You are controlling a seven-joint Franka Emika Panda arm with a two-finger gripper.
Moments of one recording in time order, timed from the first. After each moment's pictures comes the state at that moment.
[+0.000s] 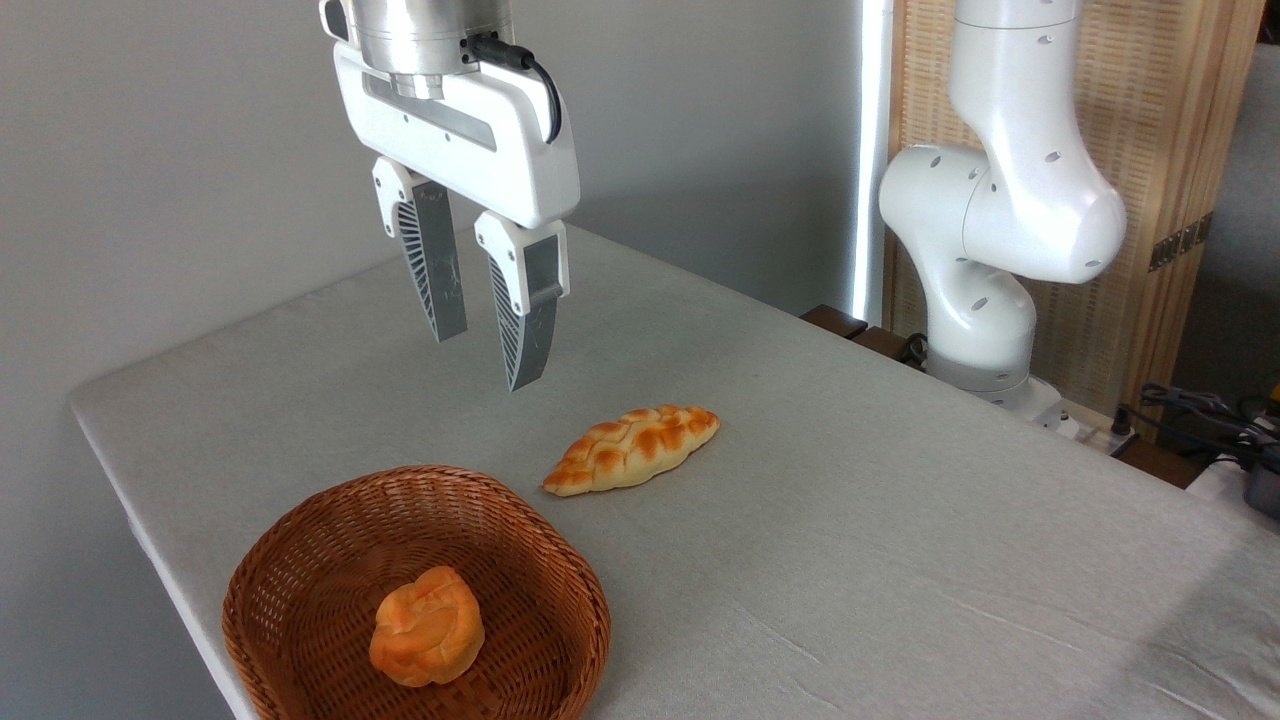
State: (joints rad) arm 0.03 -0.01 -0.05 -1.59 -0.08 1.66 0.70
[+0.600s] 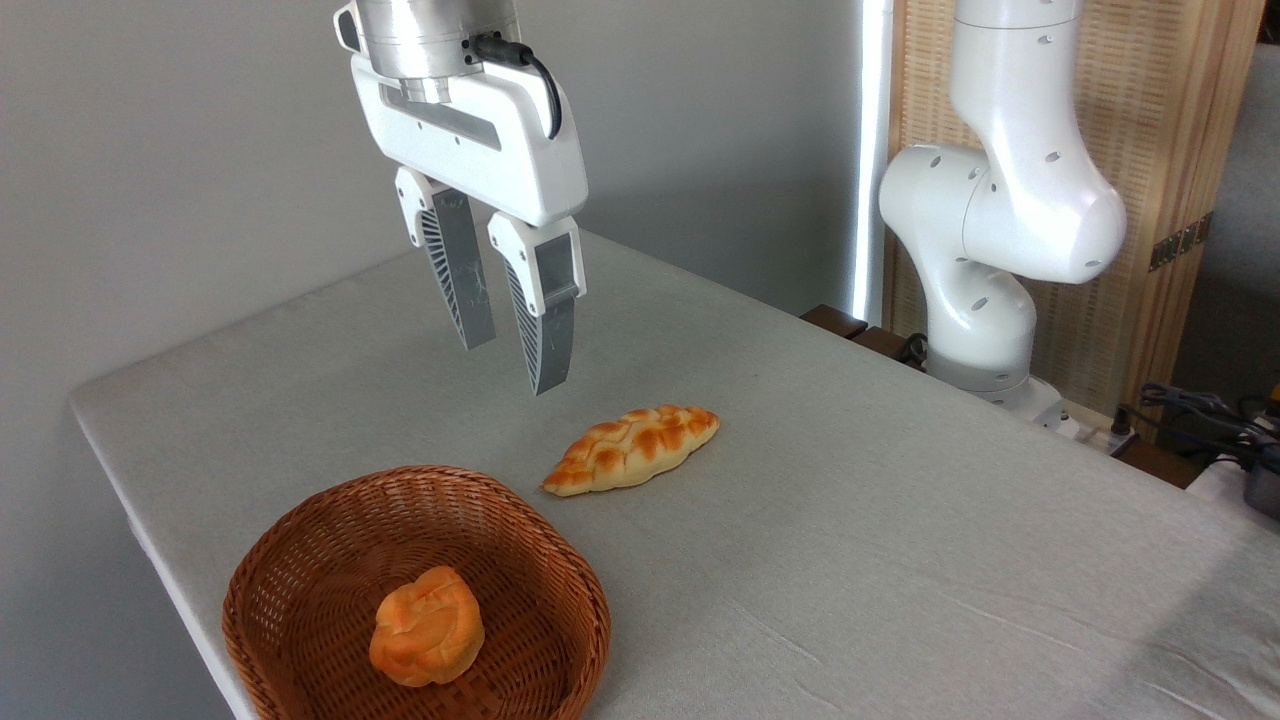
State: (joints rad) arm 0.03 -0.01 -0.06 -1.59 -0.01 1.62 0.74
